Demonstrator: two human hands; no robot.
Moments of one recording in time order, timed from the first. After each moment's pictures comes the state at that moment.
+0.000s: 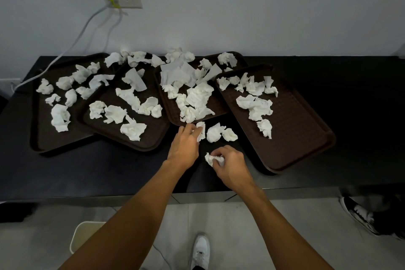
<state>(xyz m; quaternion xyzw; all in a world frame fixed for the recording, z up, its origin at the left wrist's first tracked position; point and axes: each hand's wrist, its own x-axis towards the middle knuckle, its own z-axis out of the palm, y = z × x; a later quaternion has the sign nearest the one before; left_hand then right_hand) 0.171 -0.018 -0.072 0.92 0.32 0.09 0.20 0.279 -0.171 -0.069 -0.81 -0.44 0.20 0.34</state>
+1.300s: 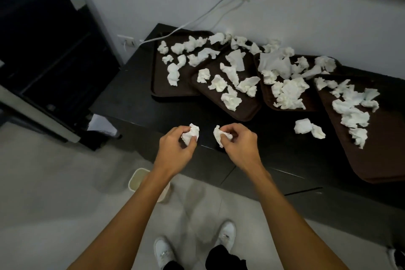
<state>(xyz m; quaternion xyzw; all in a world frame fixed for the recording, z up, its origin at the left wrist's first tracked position) -0.148 -0.046 -0.012 0.70 0.54 0.32 0.35 0.053 -0.093 -0.010 -0.72 -0.47 0.29 0.42</state>
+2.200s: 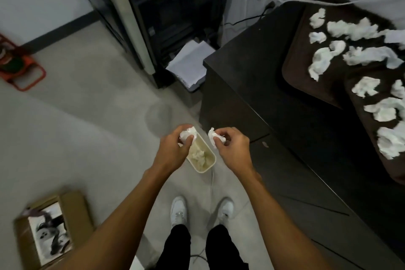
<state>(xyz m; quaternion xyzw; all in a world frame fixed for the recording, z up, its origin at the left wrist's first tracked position) -0.415 -0.038 -0.150 0.50 0.71 0.32 0.39 -0.220 0.012 -0.152 -0.63 -0.60 0.43 0.23</state>
